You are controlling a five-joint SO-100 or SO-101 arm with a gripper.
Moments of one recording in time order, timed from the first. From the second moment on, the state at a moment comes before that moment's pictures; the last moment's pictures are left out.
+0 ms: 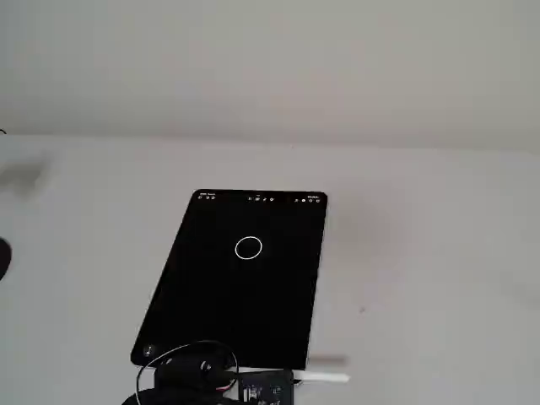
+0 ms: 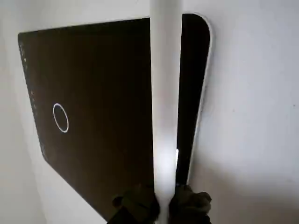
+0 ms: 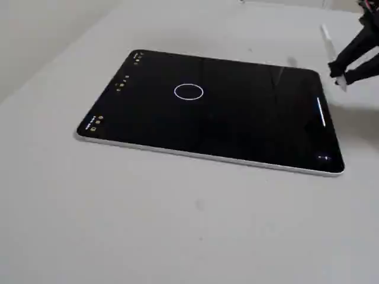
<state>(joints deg) -3.8 189.6 174.1 62.9 -3.3</state>
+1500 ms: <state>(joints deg) -3.8 189.6 175.2 62.3 -3.4</state>
